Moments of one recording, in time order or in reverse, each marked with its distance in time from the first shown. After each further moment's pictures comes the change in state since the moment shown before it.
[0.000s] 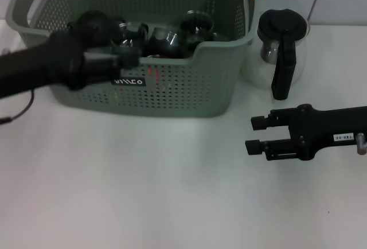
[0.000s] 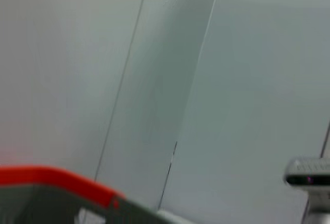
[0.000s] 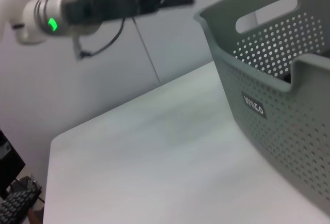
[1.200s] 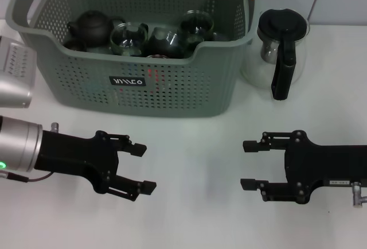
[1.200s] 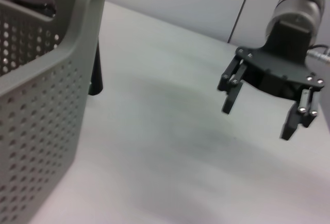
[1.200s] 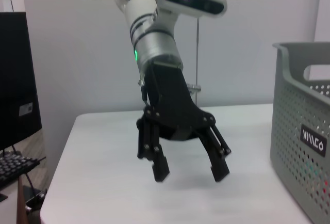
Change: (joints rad) left arm -0.039 -0.009 0.200 -0.034 0.496 -0.056 0.131; right arm -0.100 0.035 0.018 0.120 0.059 -0.018 -0.591
